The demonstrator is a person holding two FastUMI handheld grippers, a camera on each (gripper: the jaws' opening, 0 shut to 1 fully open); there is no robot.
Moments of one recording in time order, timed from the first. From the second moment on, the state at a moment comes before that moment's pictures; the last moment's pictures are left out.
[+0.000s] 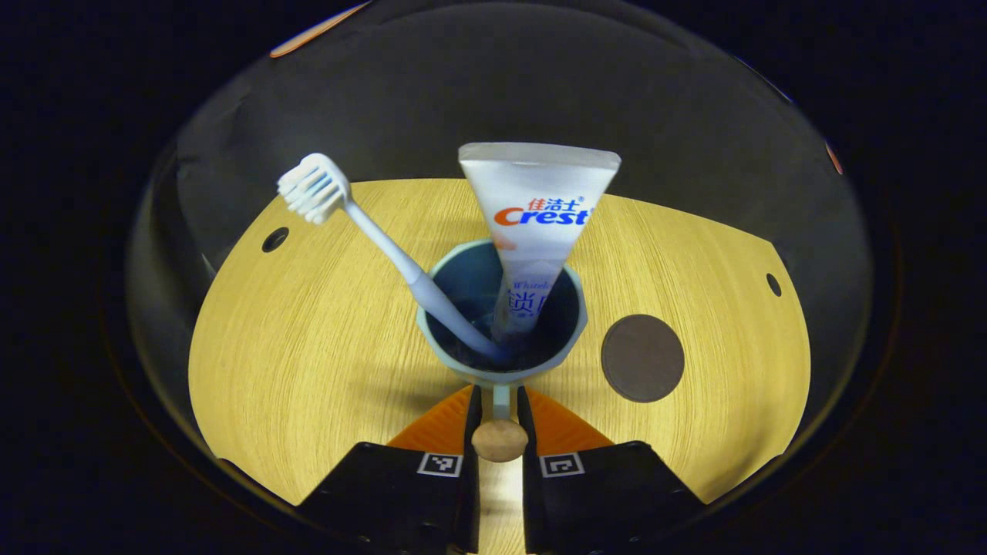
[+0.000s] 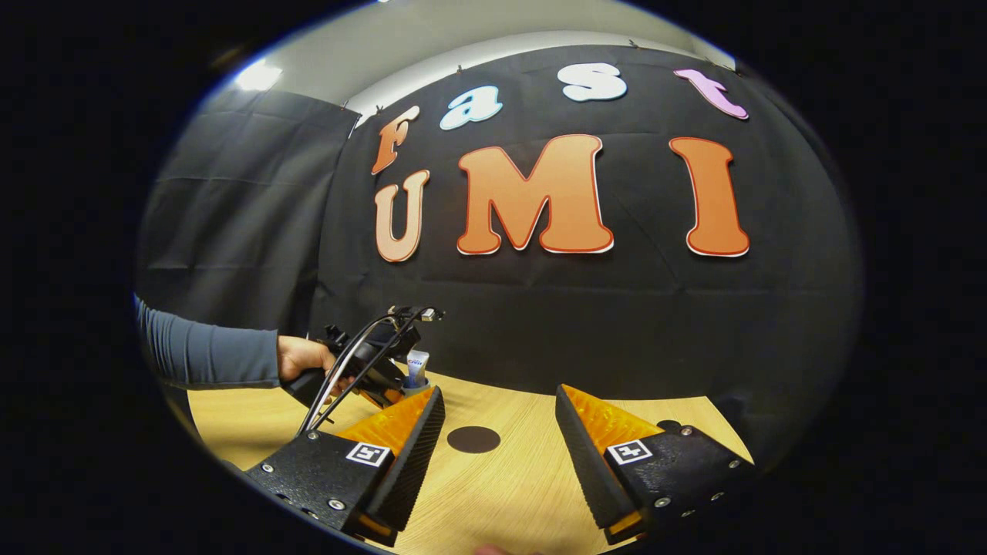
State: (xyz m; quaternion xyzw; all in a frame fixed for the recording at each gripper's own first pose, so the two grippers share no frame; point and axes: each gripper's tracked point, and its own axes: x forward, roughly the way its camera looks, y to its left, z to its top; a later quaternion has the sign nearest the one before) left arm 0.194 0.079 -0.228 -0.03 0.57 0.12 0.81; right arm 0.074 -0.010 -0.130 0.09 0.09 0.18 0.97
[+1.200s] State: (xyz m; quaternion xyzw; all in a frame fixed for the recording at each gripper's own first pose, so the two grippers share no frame) left arm 0.219 0.068 -0.197 0.02 0.56 0.02 0.83; right arm 0.049 -0.078 -0.154 0.10 0.12 0.10 0.98
